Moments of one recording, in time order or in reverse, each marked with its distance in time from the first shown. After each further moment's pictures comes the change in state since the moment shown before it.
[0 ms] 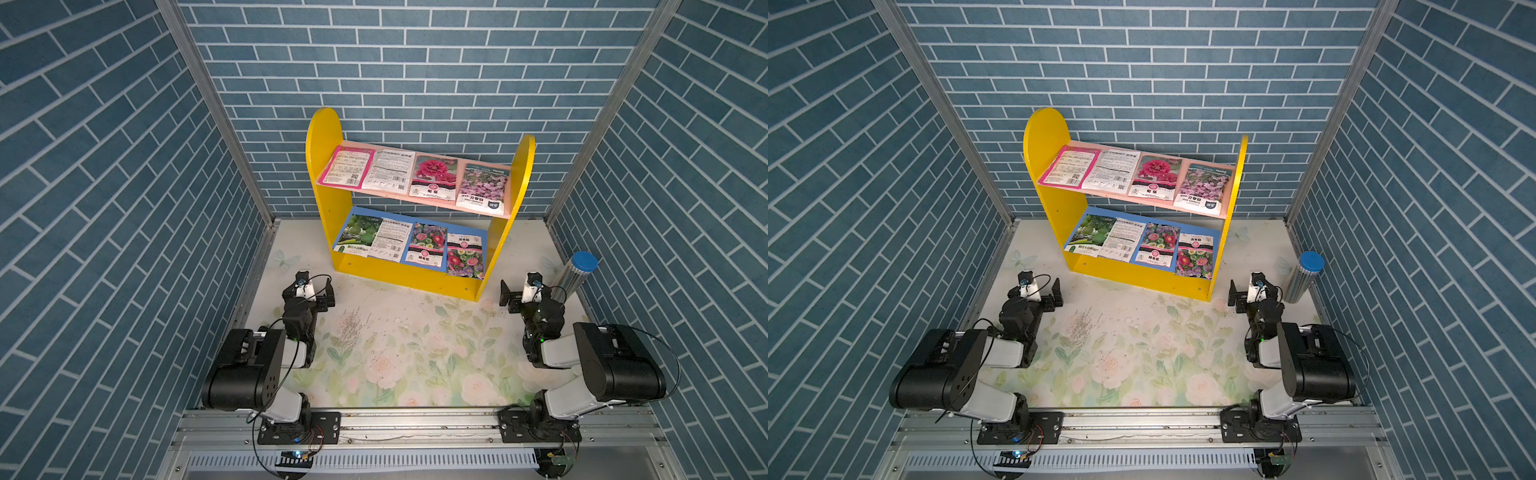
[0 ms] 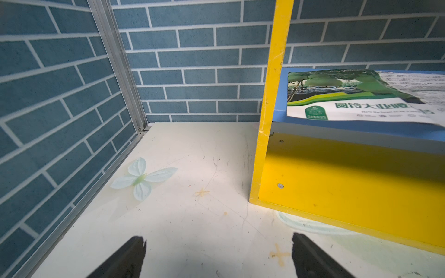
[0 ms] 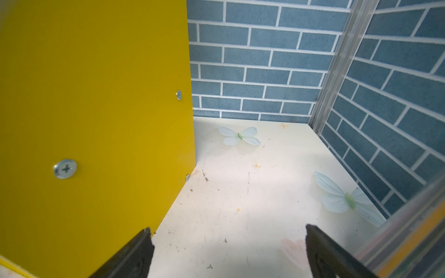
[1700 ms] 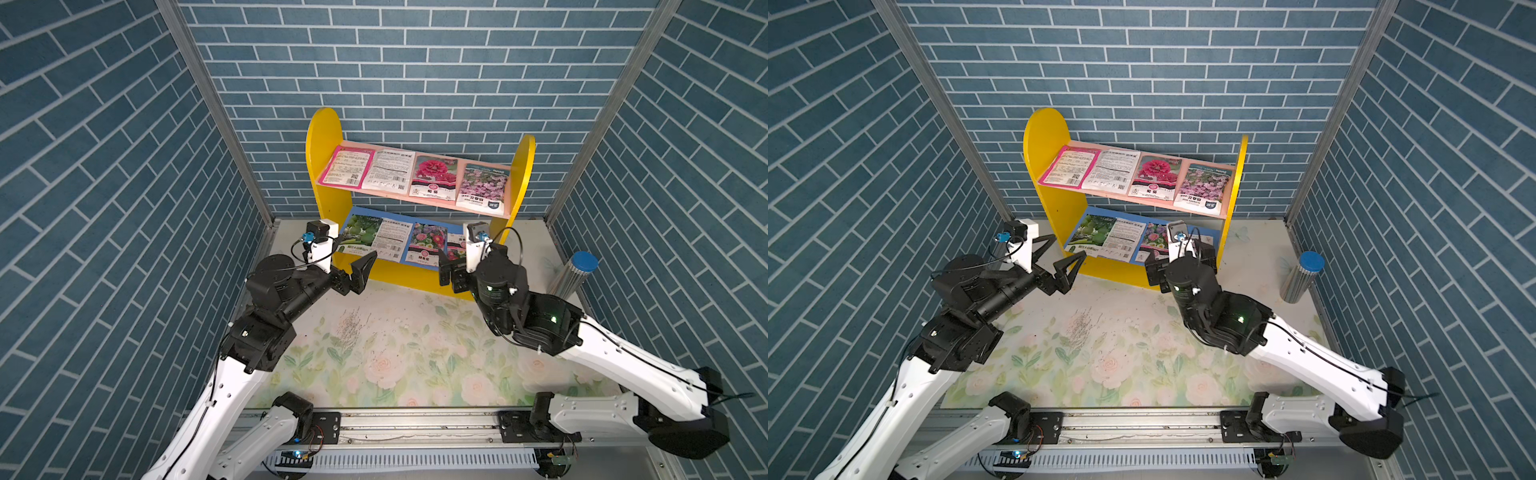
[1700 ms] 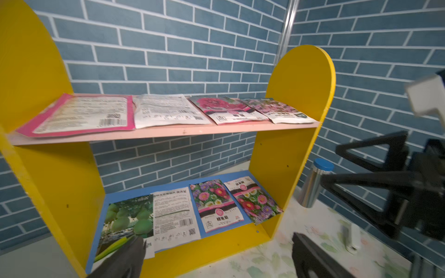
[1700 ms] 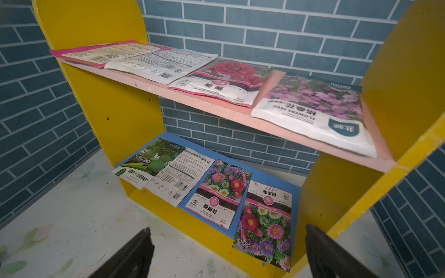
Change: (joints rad) left arm -0.413 -0.669 0.862 -1.429 0.351 -0.113; right arm 1.116 -0.327 1.179 -1.674 0.917 0.240
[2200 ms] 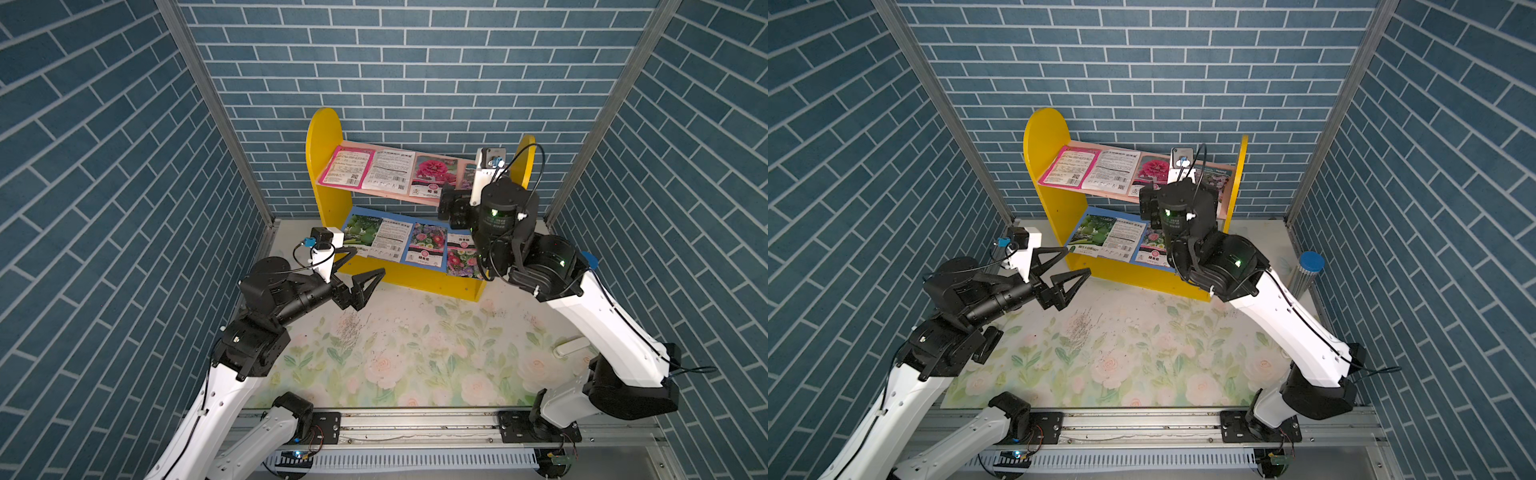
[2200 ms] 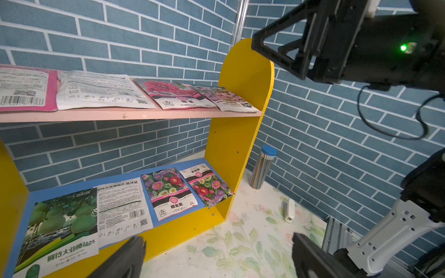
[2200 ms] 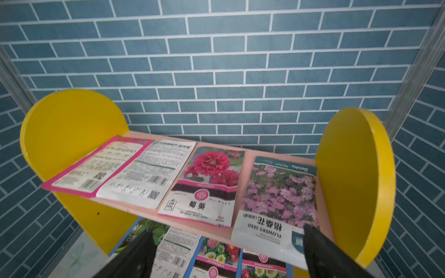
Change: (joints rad) left arm 0.000 -0.026 0.030 -0.070 0.204 -0.083; right arm -0.135 0.348 0.745 -0.220 0.032 -0.012
